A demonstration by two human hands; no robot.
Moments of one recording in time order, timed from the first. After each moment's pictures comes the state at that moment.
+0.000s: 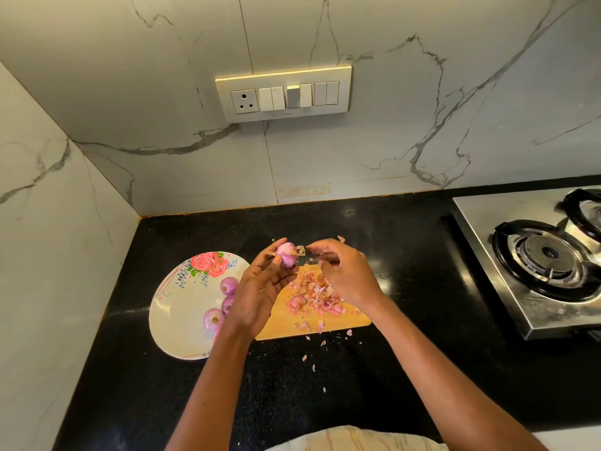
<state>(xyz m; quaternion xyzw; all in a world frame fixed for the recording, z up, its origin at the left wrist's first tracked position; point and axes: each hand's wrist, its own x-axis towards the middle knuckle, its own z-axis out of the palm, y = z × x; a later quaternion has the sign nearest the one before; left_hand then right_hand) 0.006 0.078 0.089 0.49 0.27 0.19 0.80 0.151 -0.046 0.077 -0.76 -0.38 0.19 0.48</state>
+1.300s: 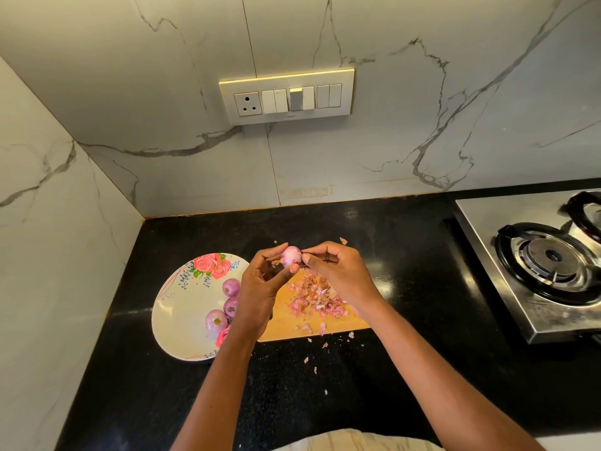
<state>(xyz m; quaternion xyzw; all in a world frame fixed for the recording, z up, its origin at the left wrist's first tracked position) 0.008 0.074 0.085 0.65 0.30 0.24 0.66 0.140 -0.038 0.086 -0.65 -0.29 0.31 0.64</state>
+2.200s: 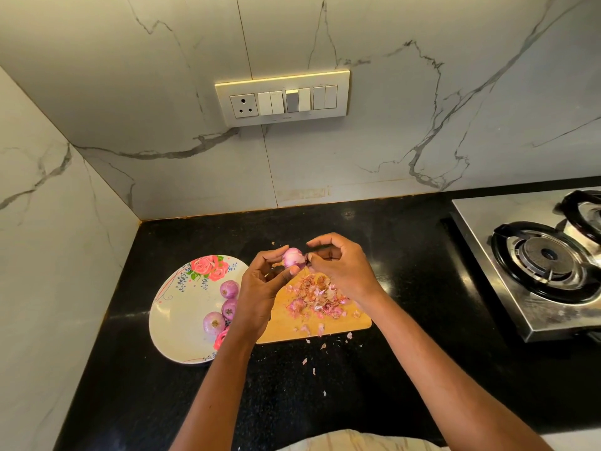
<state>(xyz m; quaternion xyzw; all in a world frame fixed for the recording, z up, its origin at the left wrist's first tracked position) 0.010 0.073 0.086 0.62 0.28 0.23 0.70 0.151 -0.039 0.093 -0.70 -0.30 0.26 0.59</state>
